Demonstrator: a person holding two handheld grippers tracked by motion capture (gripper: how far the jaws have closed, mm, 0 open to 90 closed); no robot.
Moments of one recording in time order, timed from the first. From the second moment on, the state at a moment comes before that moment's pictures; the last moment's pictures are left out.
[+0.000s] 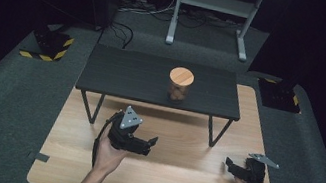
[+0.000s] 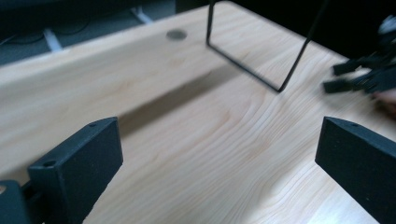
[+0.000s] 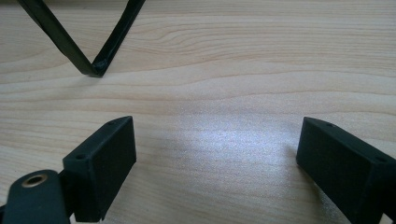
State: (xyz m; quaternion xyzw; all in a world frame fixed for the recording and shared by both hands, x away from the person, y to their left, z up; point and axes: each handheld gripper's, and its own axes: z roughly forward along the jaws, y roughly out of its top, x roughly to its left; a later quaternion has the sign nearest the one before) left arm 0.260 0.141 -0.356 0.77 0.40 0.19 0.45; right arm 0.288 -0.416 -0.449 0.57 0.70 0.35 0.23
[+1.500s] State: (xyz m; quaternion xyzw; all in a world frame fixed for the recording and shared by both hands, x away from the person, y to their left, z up) left arm 0.292 0.152 -0.466 0.71 0.54 0.15 0.41; right arm 0.293 -0.399 -0.447 0.56 0.72 0.32 0.25
